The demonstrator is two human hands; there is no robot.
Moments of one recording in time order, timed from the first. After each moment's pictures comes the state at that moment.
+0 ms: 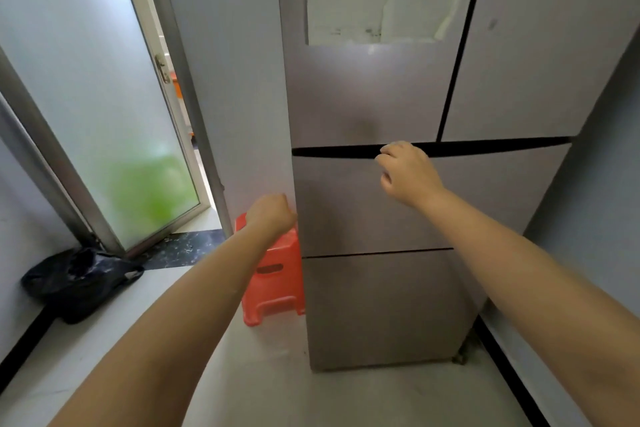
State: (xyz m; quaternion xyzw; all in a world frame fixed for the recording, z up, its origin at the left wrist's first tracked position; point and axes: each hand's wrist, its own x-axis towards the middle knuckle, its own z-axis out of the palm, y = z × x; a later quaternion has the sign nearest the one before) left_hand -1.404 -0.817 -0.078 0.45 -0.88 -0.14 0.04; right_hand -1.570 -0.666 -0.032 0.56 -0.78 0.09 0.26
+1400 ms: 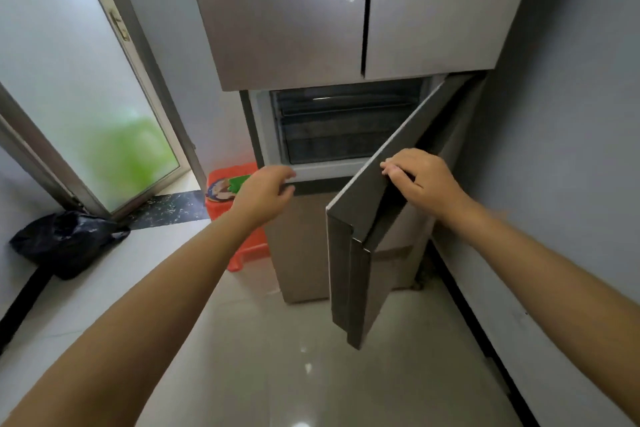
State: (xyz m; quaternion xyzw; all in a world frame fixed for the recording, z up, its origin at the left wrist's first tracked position) left_hand -1.404 -0.646 -0.076 0.30 -0.93 -0.15 0.13; right_hand -1.570 -0.470 -0.065 0.57 -0.75 0.33 0.05
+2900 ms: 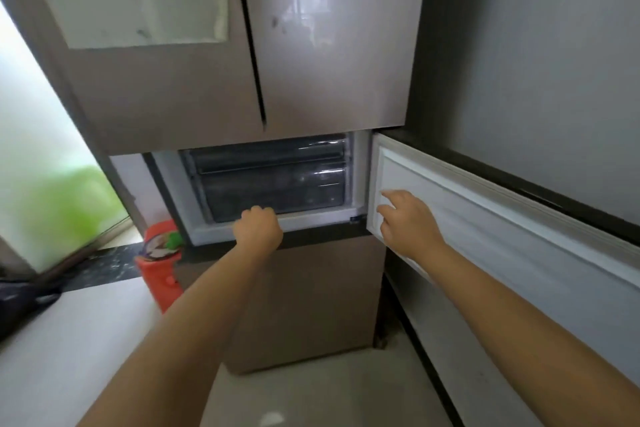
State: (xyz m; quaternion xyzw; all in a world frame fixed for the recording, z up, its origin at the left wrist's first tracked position) left_hand -1.636 -0.575 -0.095 0.41 -0.91 -0.03 -0.02; right_hand -1.778 -0.387 -0.101 0.48 -0.85 0.07 0.18
